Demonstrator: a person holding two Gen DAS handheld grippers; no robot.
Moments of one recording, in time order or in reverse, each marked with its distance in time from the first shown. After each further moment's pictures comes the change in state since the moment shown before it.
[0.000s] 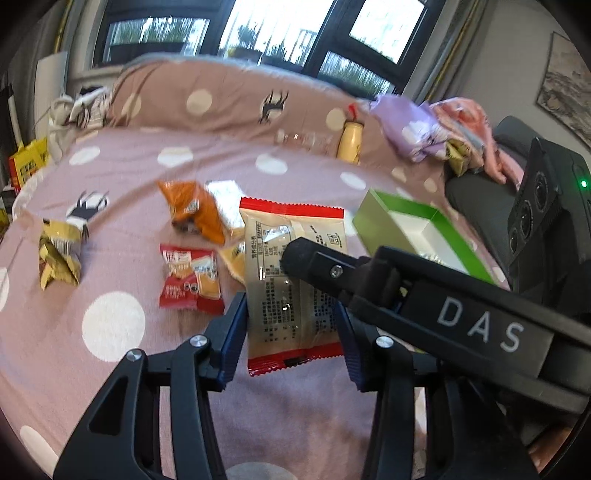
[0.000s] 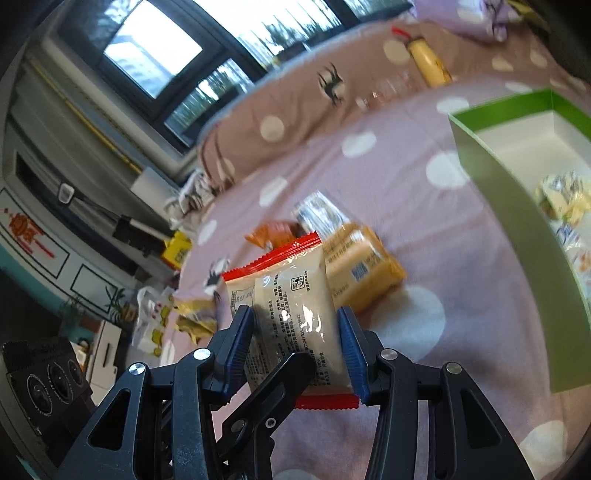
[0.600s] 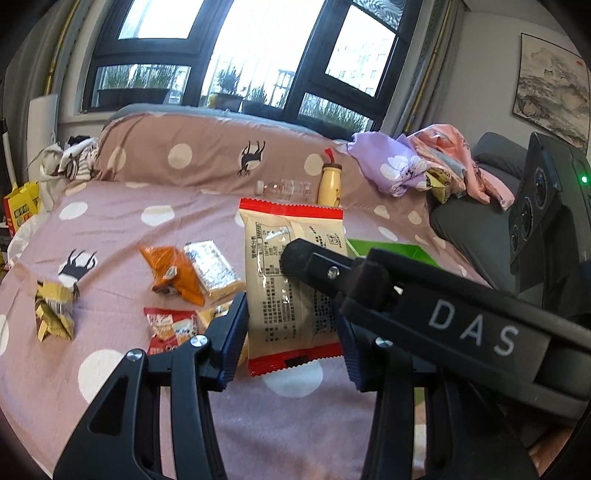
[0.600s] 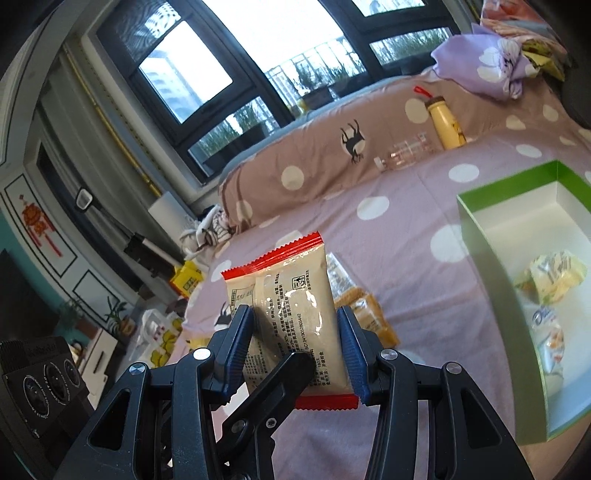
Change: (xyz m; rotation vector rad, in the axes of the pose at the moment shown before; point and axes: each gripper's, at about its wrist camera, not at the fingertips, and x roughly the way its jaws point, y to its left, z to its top) left arm -0.010 -0.024 0.022 0.071 -0.171 -0.027; right arm -0.030 0.007 0.027 -0.103 -0.151 0.022
